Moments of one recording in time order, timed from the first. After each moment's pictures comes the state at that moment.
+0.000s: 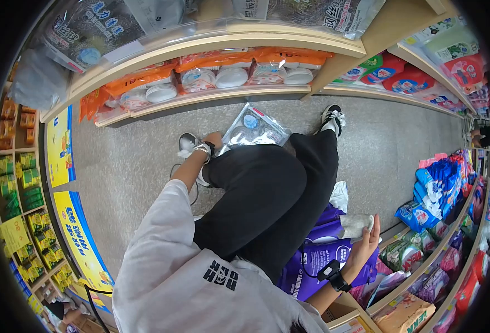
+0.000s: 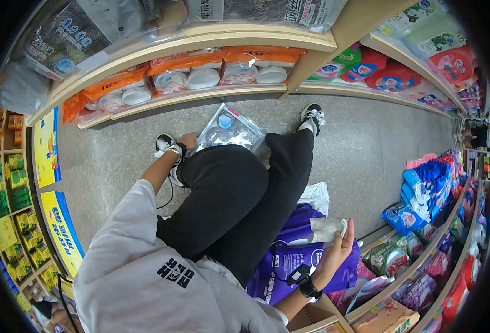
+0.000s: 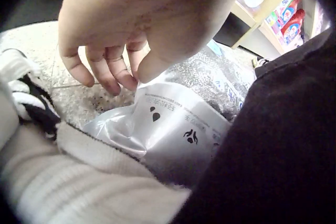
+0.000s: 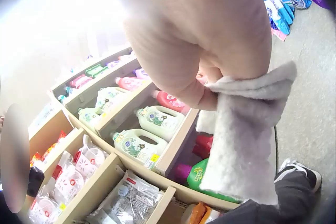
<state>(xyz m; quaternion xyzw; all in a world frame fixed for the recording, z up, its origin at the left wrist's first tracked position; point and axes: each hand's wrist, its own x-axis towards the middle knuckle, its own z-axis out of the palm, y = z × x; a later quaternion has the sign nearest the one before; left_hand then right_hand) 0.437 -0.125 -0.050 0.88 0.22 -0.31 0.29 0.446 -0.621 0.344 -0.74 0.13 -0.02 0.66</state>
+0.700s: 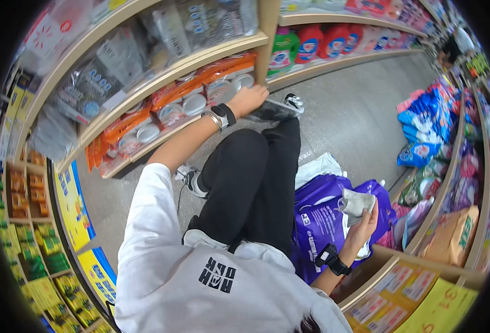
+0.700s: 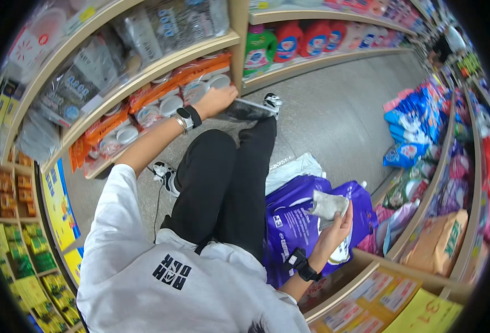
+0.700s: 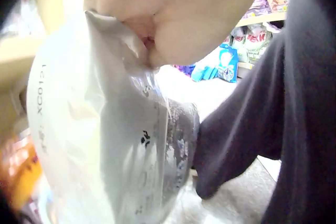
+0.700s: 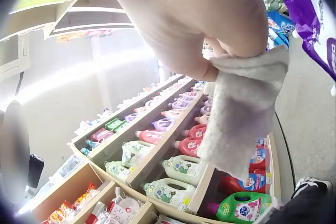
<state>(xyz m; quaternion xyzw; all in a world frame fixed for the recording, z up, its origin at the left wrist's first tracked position) 0.586 -0.280 0.292 0.93 -0.32 0.18 0.00 0.326 -0.689 0.344 -0.61 0.17 -0.23 0.74</state>
